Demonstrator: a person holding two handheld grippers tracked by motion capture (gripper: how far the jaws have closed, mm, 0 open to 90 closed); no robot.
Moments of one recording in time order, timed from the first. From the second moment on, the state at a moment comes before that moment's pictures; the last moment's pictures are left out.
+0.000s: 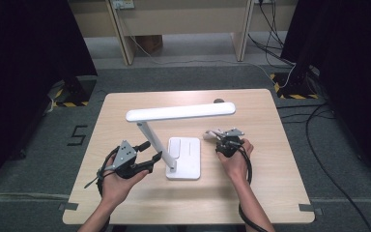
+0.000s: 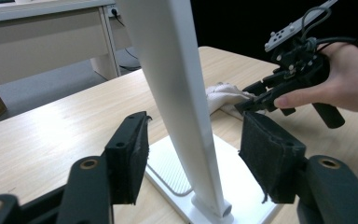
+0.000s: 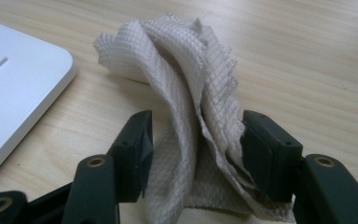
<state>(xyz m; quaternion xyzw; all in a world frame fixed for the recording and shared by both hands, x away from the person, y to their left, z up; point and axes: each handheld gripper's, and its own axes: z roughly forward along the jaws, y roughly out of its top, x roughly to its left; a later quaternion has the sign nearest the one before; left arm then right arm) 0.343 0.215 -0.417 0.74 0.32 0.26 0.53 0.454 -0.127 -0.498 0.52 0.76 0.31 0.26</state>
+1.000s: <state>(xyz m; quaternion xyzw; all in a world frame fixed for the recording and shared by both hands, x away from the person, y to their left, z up) 0.321 0.266 -0.468 0.75 0.37 0.25 0.49 0.396 -0.151 -0.488 0.49 0.76 0.35 0.25</state>
